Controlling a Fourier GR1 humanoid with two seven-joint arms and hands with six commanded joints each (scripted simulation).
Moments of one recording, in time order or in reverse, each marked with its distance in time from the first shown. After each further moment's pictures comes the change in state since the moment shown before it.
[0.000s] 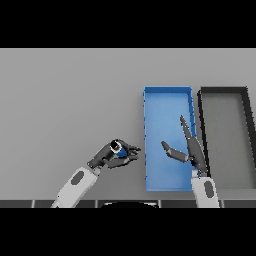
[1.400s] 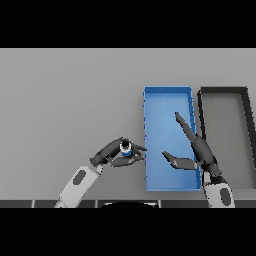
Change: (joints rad) left arm -0.013 -0.066 0.052 -0.104 -0.097 -0.122 0.149; right arm -0.029 -0.150 0.018 -0.398 -0.229 0.181 0.118
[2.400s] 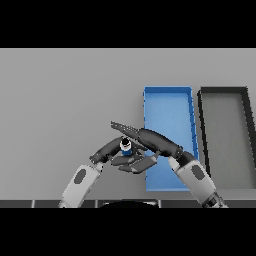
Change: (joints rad) left arm 0.001 -0.065 0.066 0.013 -0.035 -0.113 0.019; right arm -0.455 0.070 0.277 0.111 -0.126 0.218 0.389
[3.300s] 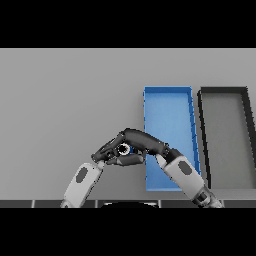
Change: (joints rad) left arm -0.007 -0.032 0.031 0.022 -0.012 -0.038 -0.006; right arm -0.073 0.085 0.060 0.107 0.022 -0.013 -0.120
